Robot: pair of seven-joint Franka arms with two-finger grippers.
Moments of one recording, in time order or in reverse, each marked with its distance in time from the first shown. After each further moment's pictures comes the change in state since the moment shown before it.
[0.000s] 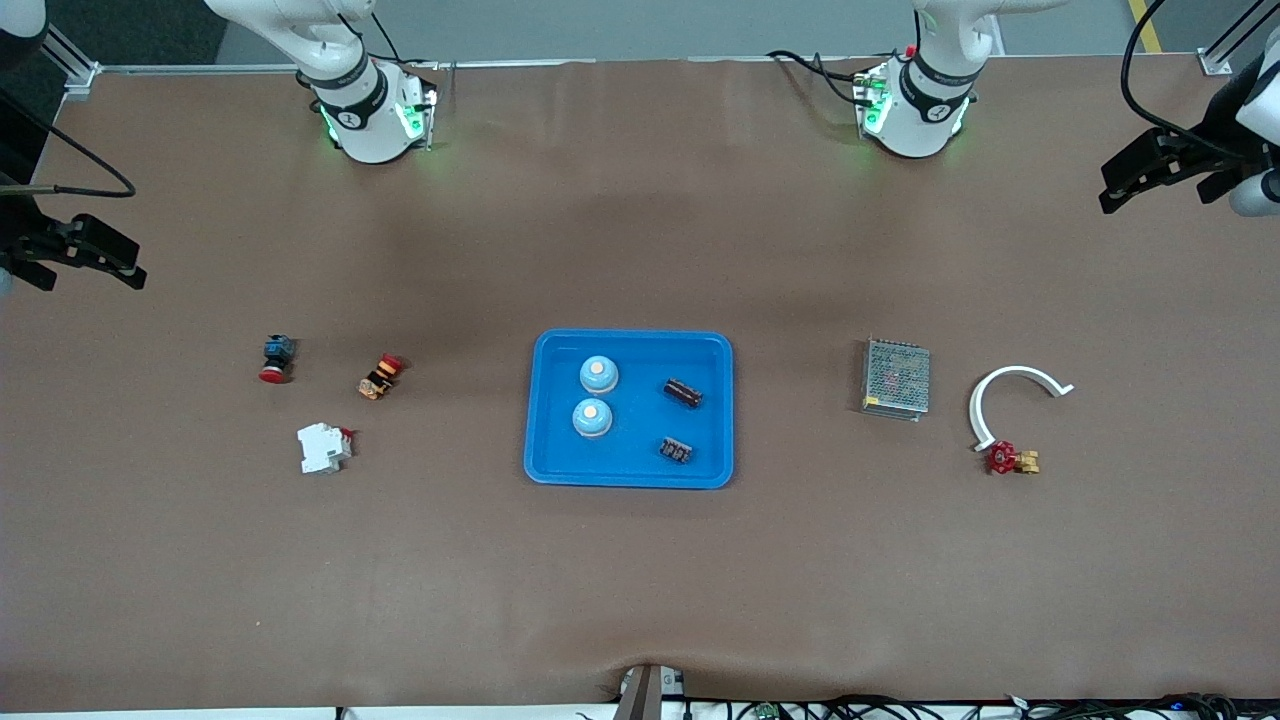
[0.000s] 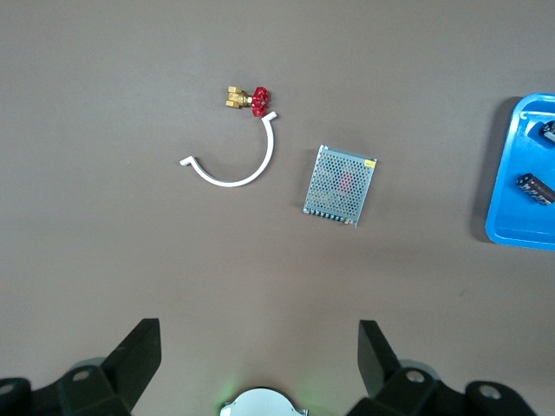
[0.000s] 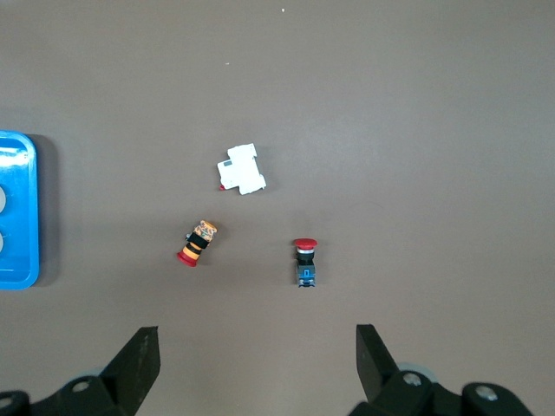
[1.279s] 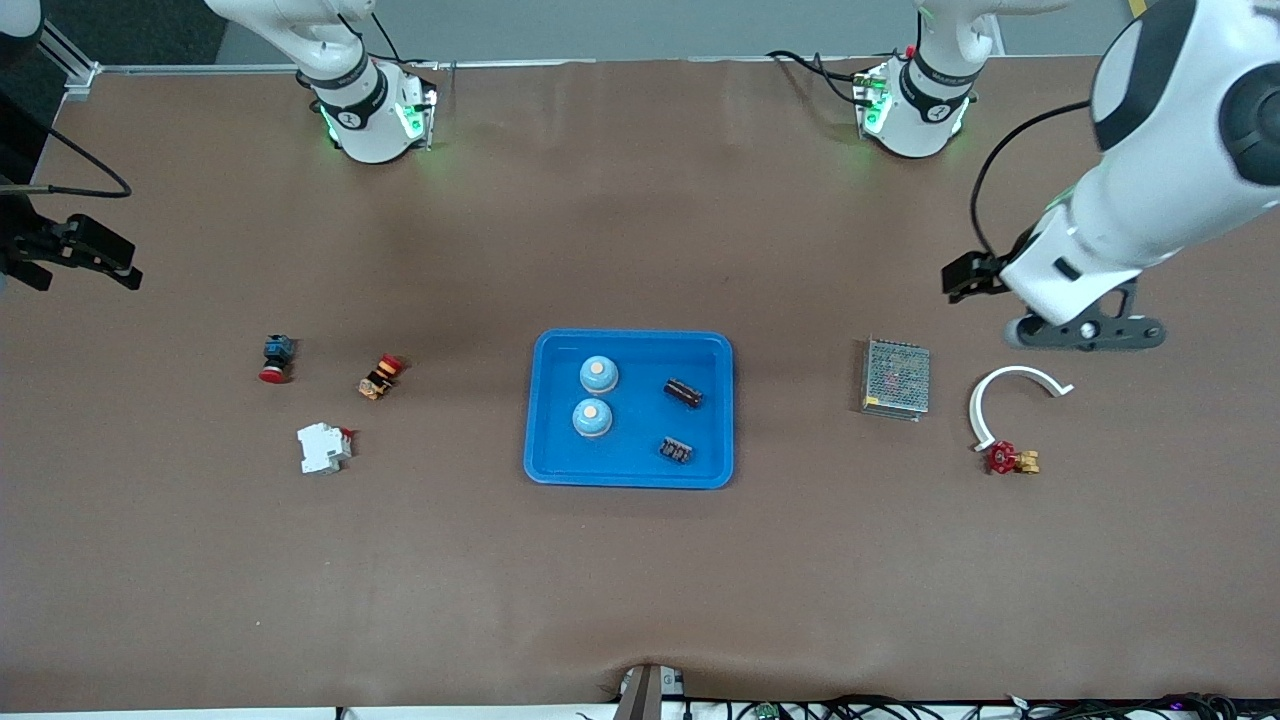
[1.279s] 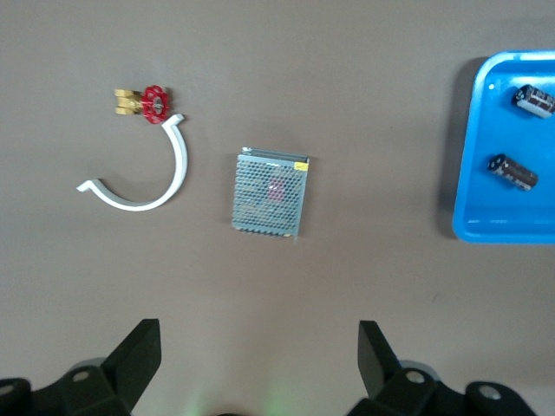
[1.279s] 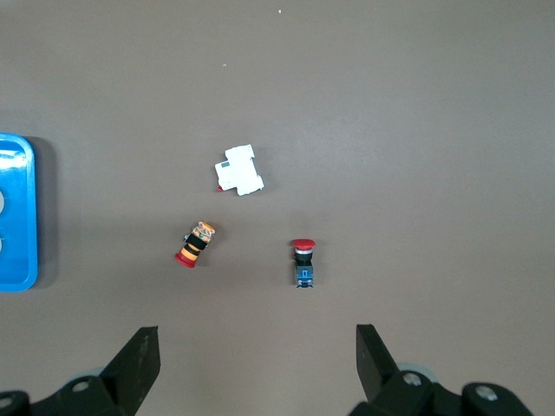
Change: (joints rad) left arm -0.081 0.265 -0.132 -0.004 0.000 0.149 -0.126; right arm -0.004 0.002 -0.002 0.003 0.000 0.000 0.000
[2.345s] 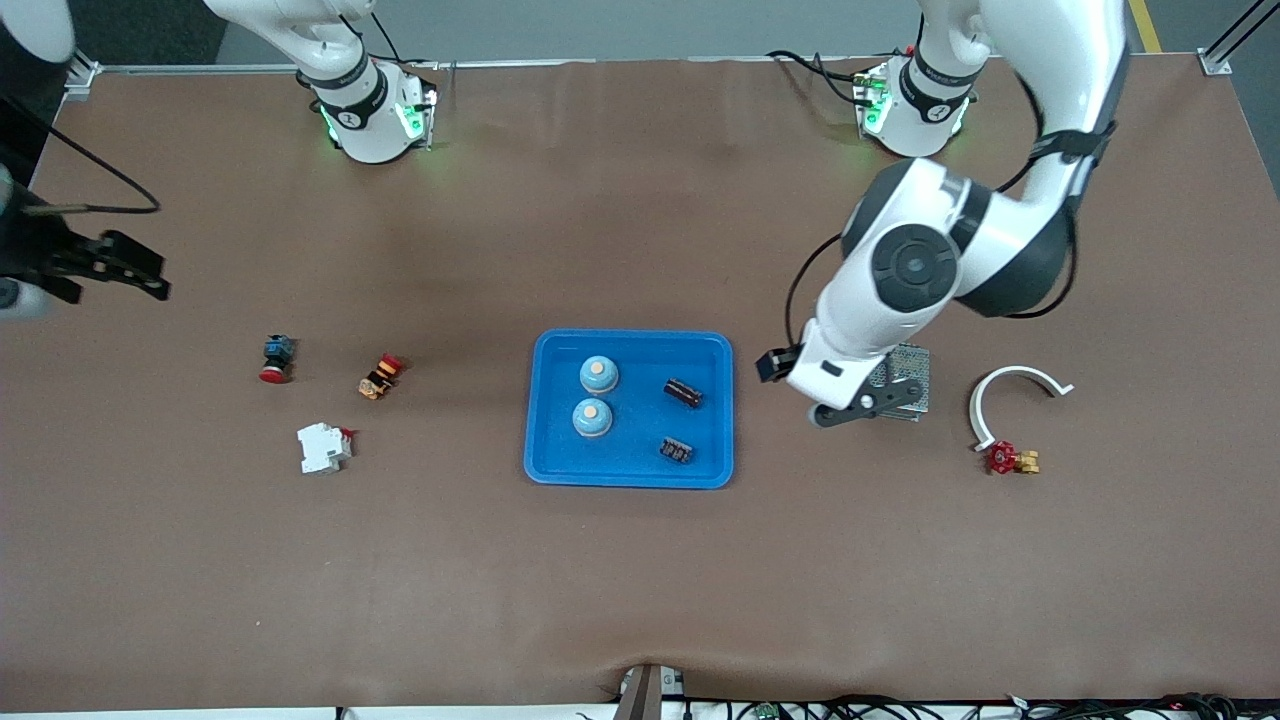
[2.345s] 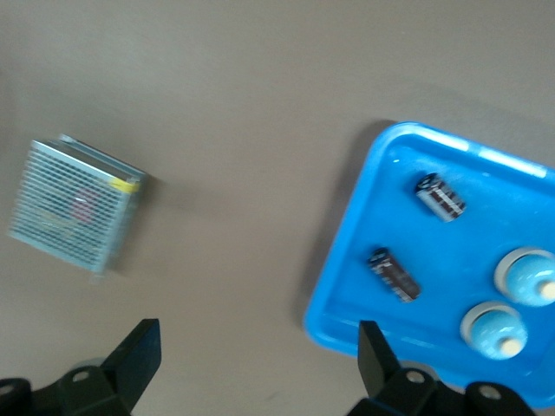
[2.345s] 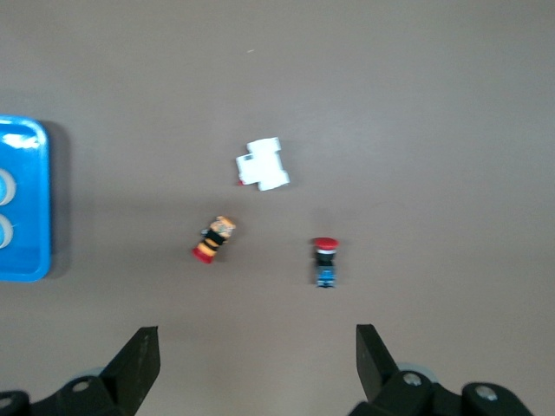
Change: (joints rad) left arm -0.251 0.278 -0.008 -0.002 0.000 0.369 -0.580; right arm 0.073 0.058 0.014 0.005 0.008 0.003 0.062
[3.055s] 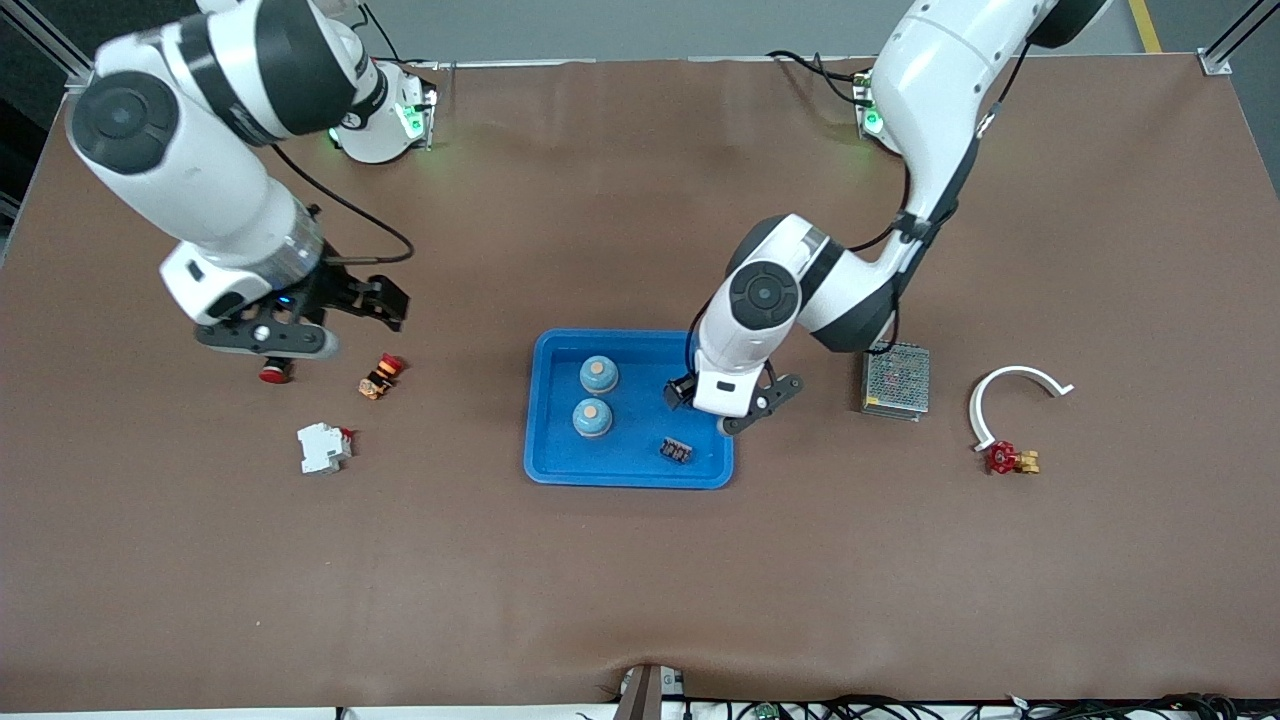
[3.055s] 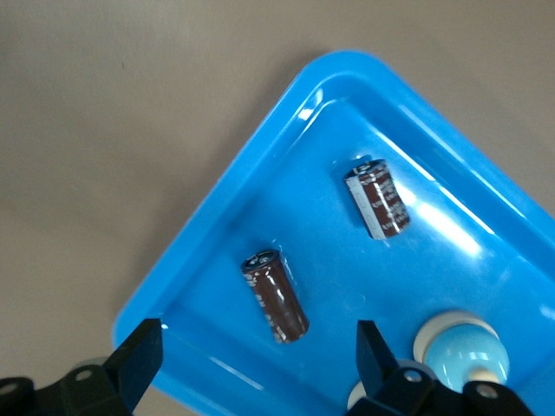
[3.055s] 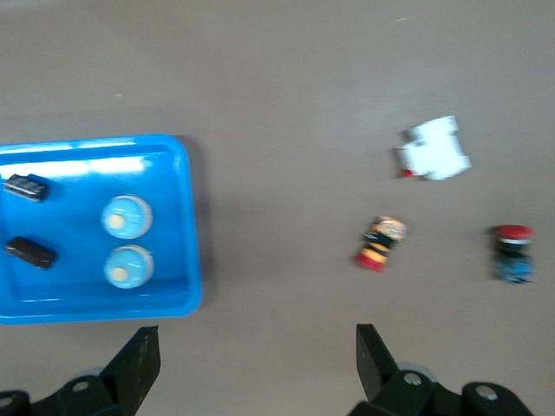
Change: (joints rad) left arm -0.155 0.228 0.008 0.002 0.032 0.310 -0.493; right arm 0.329 0.149 0.010 -0.001 0.084 0.166 0.462
